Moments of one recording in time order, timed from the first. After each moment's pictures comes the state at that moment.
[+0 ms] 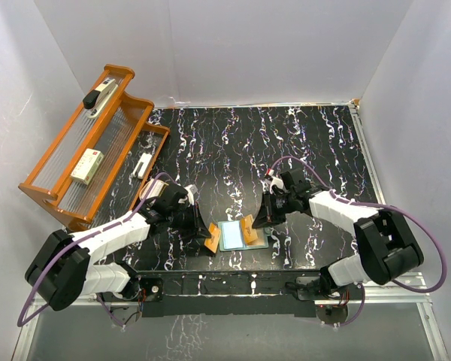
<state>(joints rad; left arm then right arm) -0.67 1.22 0.54 -0.24 0.39 -0.83 0.40 1.41 0.66 -0.30 -0.68 0.45</state>
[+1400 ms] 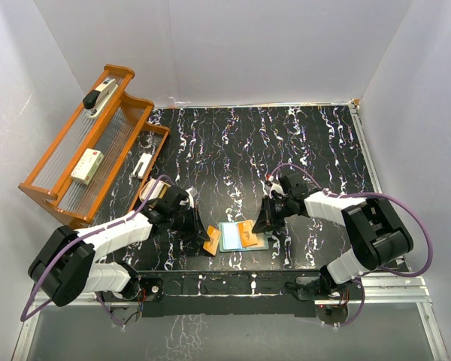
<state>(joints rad) -0.67 1.26 0.52 -0.24 0.38 -0.84 0.40 1.51 0.62 -0.22 -0.70 0.48</state>
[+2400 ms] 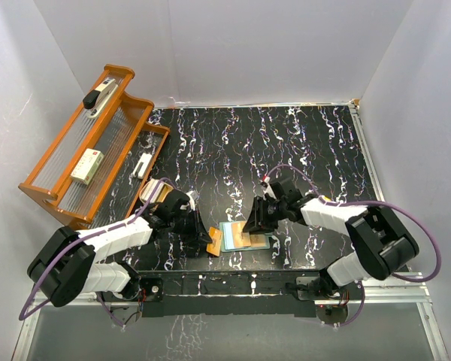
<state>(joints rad) -0.70 1.25 0.47 -0.15 0.38 -0.89 0.52 1.47 0.56 -0.07 -0.58 0.70</state>
